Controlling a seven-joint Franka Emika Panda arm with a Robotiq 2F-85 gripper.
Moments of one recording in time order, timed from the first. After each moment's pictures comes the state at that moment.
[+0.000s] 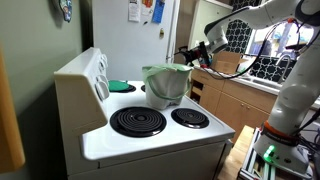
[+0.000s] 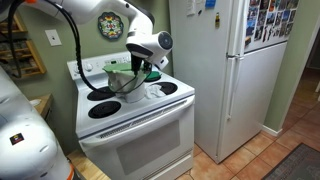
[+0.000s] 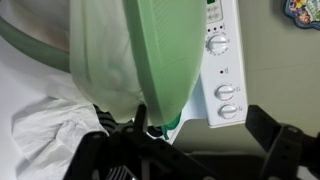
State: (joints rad) arm -0.06 -0.13 -0.09 -2.24 1.33 2.06 -0.19
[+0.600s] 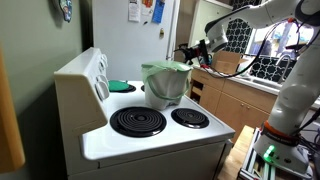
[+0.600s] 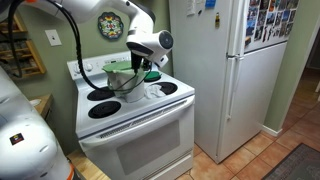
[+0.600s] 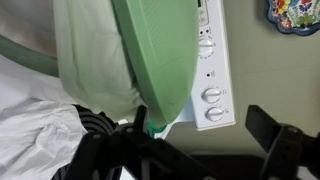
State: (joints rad) arm -0.06 -0.13 -0.09 -2.23 1.37 2.02 -0.21
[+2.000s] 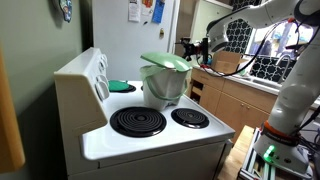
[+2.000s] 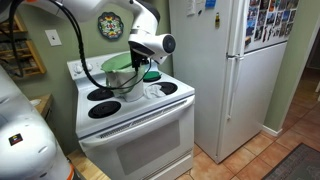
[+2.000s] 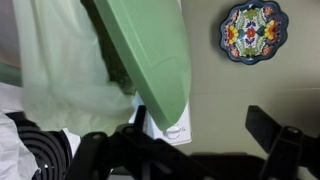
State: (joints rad) arm -0.08 -0.12 -0.10 -2.21 1.49 1.87 -0.38
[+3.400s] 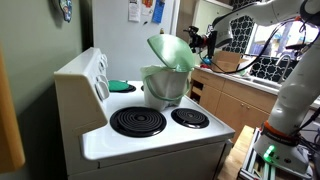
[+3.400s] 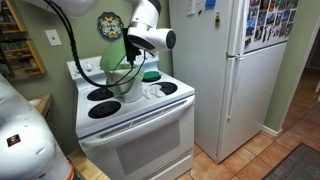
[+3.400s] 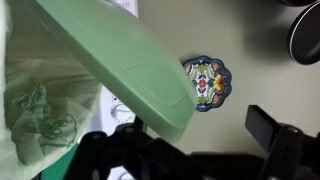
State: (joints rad) arm -0.11 -0.18 -0.12 -2.20 1.51 1.57 -0.42
